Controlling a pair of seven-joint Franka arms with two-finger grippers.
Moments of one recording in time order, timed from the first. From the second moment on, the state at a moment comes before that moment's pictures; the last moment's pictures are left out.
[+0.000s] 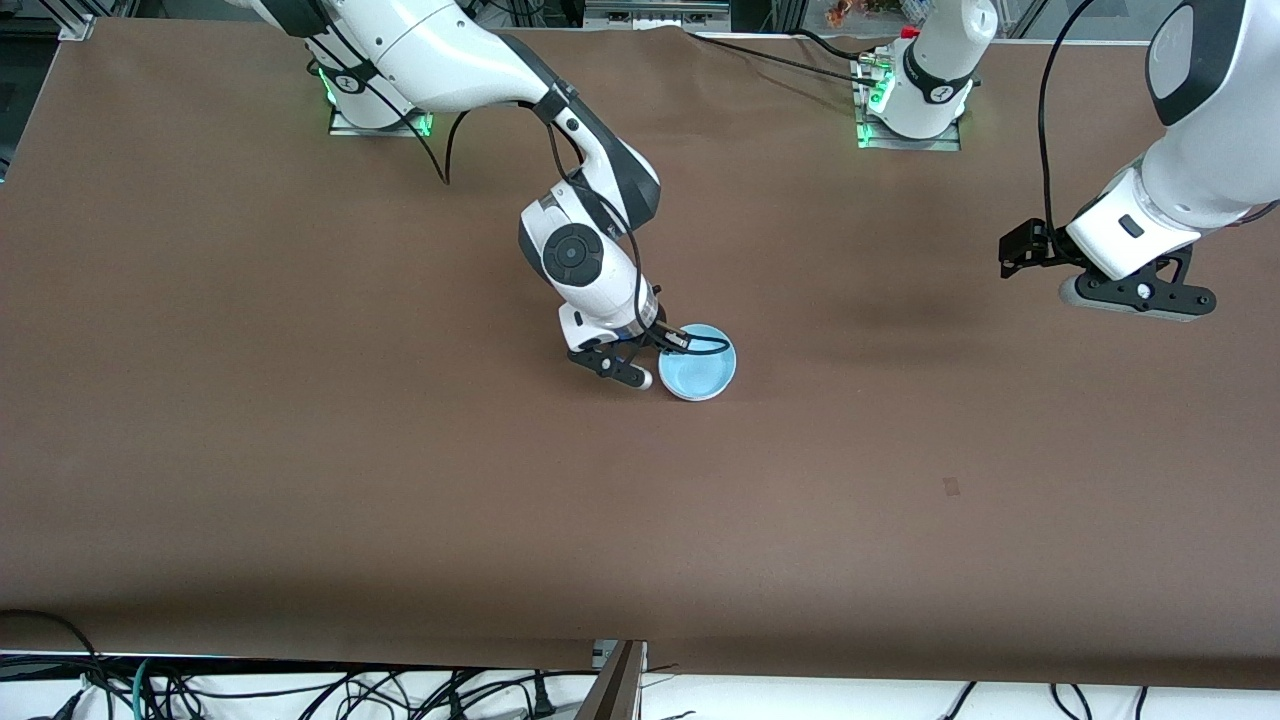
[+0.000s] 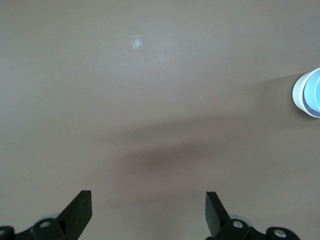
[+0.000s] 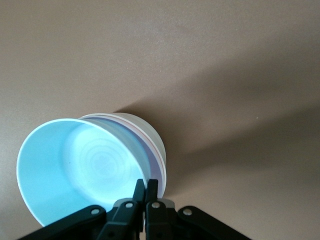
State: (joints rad) left arm -0.01 0.00 -0.08 -1.81 0.01 1.72 0.05; right arm 0.69 0.80 0.08 -1.42 0.26 2.39 1.01
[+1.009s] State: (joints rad) left arm 0.00 0.00 -0.08 -1.81 0.01 1.72 0.05; right arm 0.68 0.60 0.01 -1.35 0.13 2.10 1.06
